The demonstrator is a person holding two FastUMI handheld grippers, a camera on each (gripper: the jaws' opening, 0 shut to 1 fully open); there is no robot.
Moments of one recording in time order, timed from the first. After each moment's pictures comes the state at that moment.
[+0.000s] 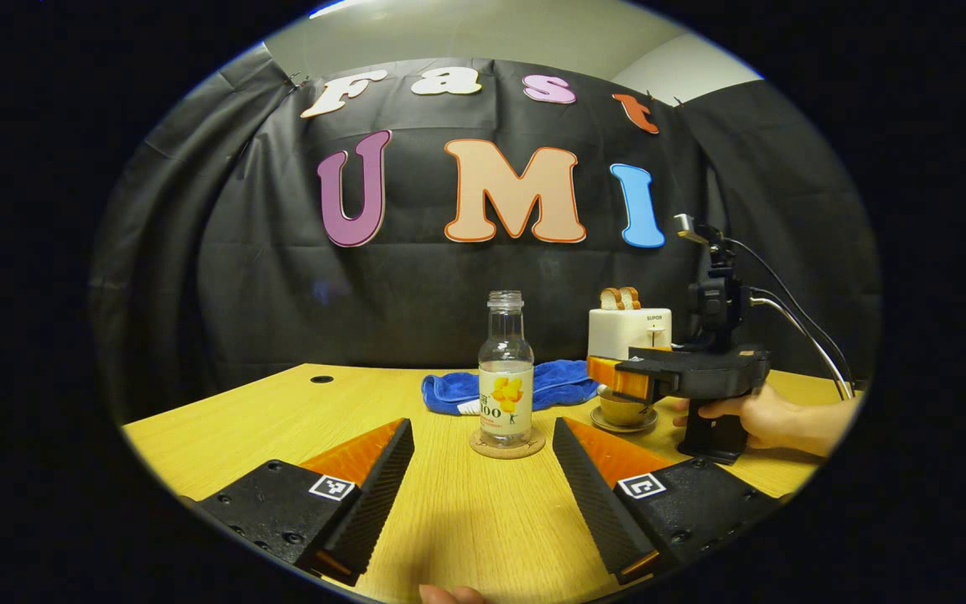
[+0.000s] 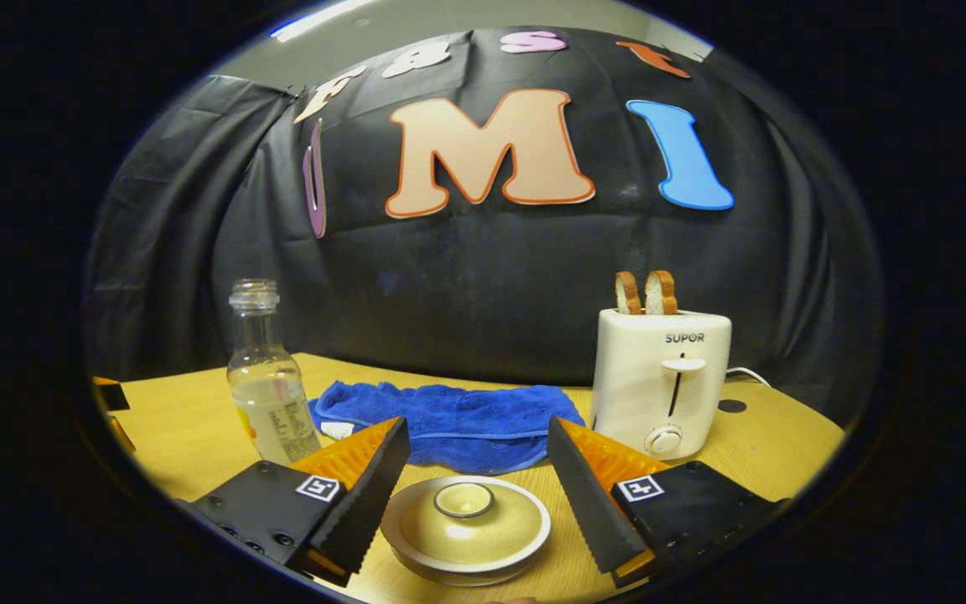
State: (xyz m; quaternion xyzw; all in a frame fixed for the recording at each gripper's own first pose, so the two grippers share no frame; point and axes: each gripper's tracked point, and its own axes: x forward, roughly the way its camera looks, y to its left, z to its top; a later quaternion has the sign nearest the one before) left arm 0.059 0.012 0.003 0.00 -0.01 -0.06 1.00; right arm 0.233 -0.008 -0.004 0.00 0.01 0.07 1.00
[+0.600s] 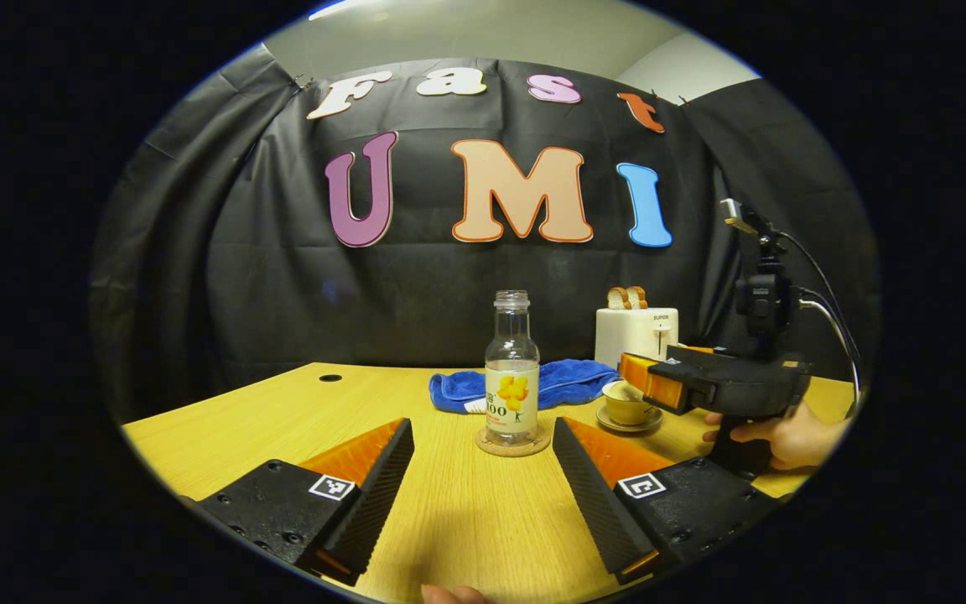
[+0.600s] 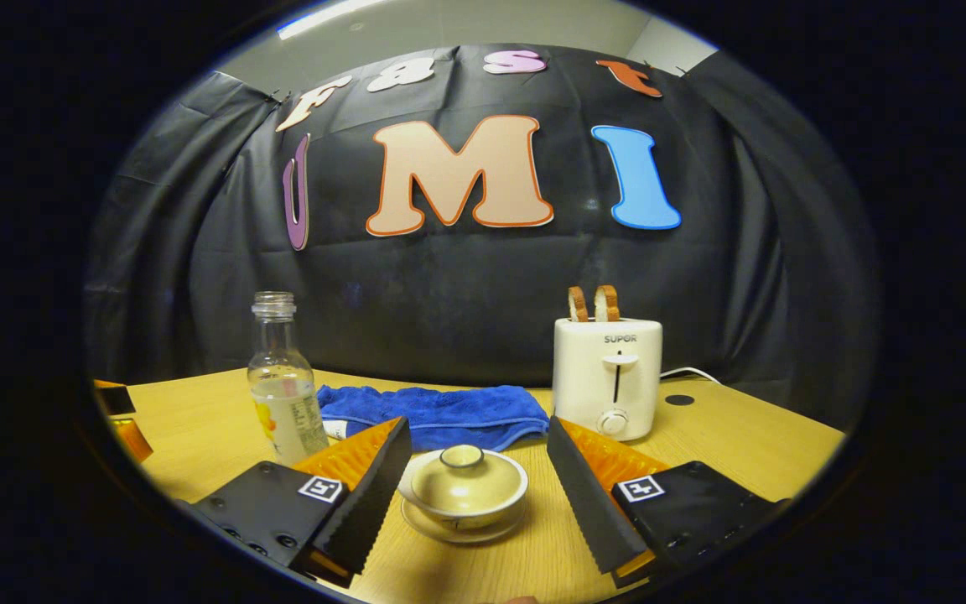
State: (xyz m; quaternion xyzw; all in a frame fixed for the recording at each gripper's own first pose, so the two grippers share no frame) left arm 0.052 0.013 0.004 0.00 -0.01 -0.05 1.00; right arm 0.160 -0.022 0.002 0.00 0.00 0.00 1.00
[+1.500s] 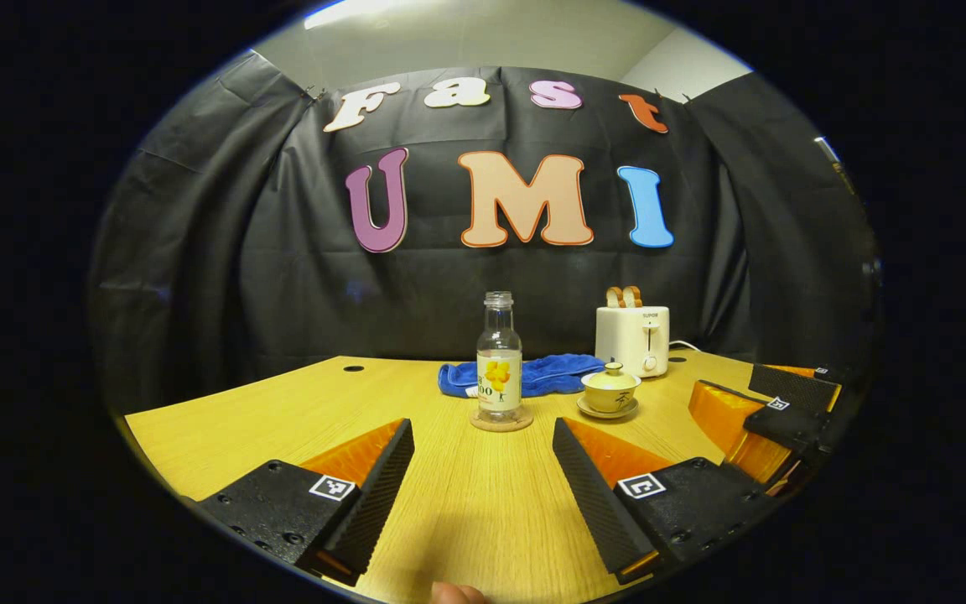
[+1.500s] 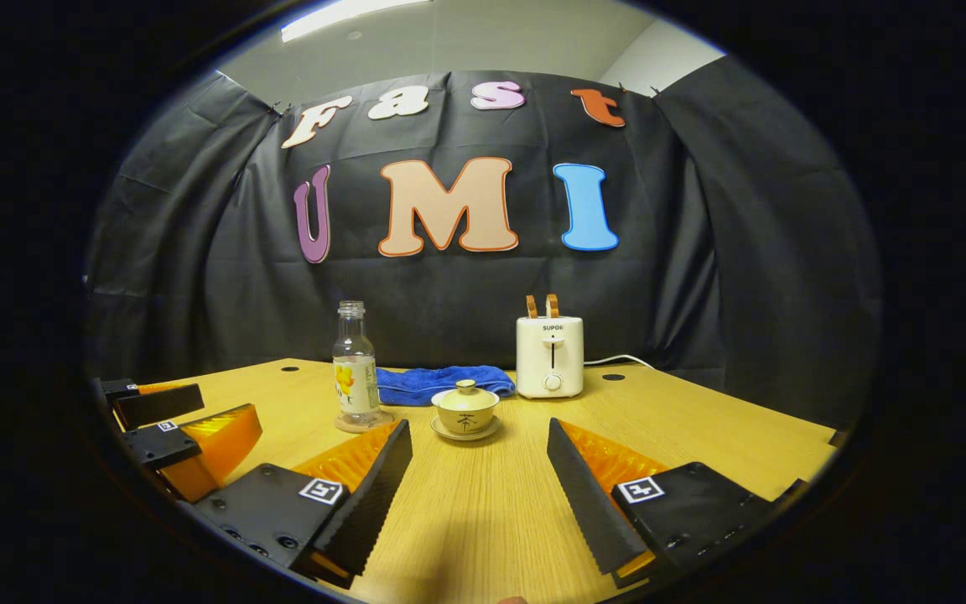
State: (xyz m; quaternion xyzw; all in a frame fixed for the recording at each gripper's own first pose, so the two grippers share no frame) left arm 0.036 0.008 -0.002 0.00 0.00 0.00 1.00; right arm -0.017 -0.025 0.010 0.00 0.00 -0.04 1.00
